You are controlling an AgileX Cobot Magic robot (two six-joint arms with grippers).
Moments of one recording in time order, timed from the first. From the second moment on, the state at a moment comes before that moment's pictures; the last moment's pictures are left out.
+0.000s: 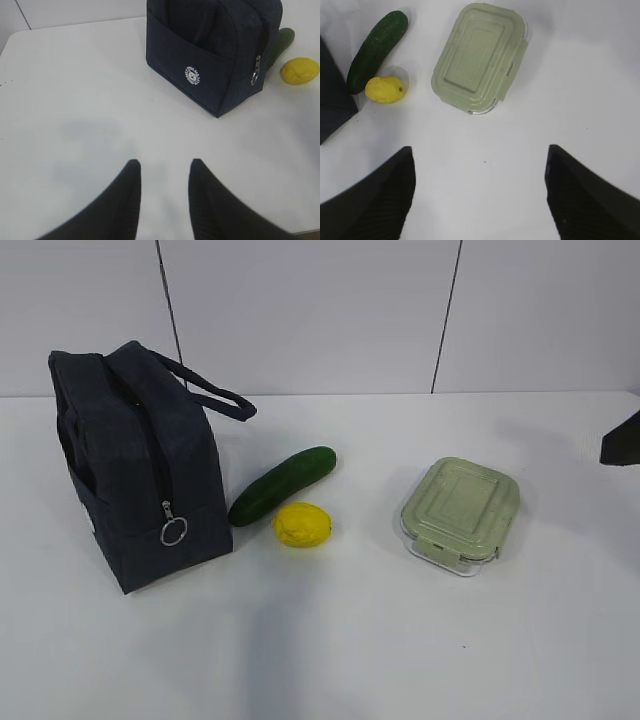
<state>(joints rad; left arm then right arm) 0.06 0.01 -0.54 -0.14 1.10 0.14 0.04 1.05 -0.86 0.27 0.83 0.15</state>
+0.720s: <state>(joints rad) 0.06 0.01 -0.54 -0.14 1.10 0.14 0.04 1.19 -0.88 0.35 0.83 0.18</state>
